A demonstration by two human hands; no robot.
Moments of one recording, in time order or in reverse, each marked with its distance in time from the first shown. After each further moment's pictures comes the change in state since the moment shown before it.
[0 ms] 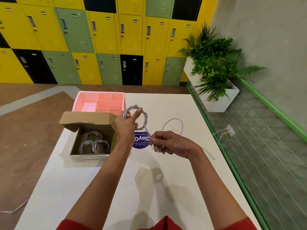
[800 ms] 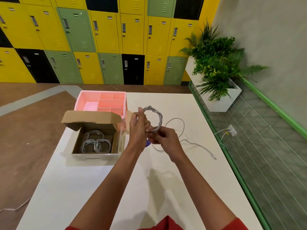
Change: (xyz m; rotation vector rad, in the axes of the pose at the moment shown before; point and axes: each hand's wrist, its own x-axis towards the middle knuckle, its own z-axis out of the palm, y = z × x) left_hand -0.040 0.008 0.023 -0.241 -0.274 -0.046; right_hand 0.025 0.018 0.032 0.202 0.500 -0.229
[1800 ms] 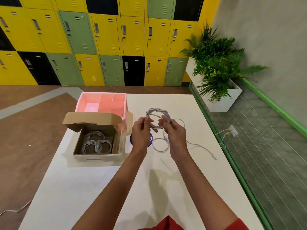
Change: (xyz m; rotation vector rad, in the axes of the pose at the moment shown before) left_hand -0.016 -0.015 -0.003 0.522 0.116 0.140; right_hand 0.002 -0.019 -0.002 0.348 0.318 0.014
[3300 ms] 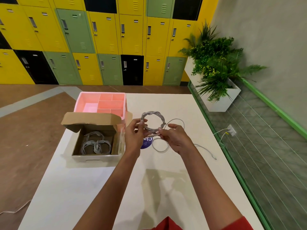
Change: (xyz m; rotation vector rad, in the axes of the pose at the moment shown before) left_hand 0.009 -0.006 -0.022 -0.037 -0.012 -0.067; right_hand 0.014 -0.012 -0.004 -0.046 -0.077 0.387
